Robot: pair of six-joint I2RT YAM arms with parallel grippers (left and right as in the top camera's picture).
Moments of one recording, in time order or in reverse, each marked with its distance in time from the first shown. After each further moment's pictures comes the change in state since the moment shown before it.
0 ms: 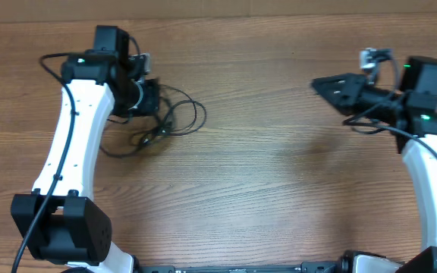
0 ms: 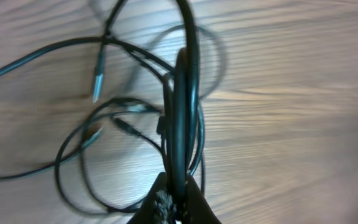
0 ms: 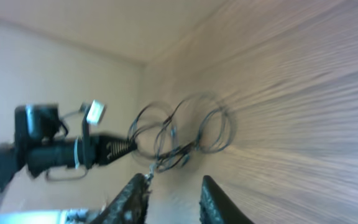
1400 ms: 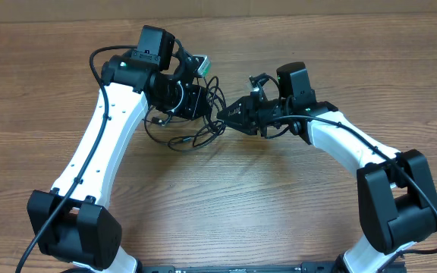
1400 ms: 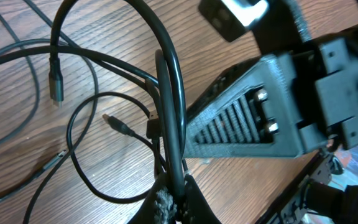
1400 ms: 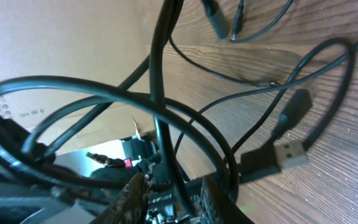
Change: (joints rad) left arm -0.178 0.000 0.000 0.072 0.274 0.117; right arm 0.475 0.410 -0.013 0.385 -0.001 0.435
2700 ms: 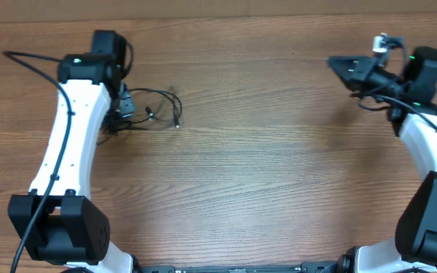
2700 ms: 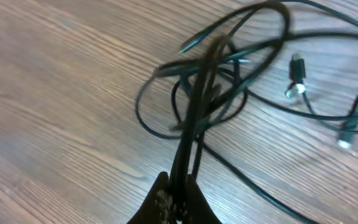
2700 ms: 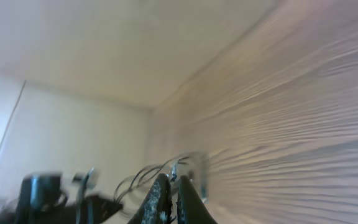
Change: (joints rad) left arm 0.221 0.000 0.000 -0.181 -0.895 -0.462; right arm -0.617 -0.124 -0.004 0.156 -0.011 -0.161
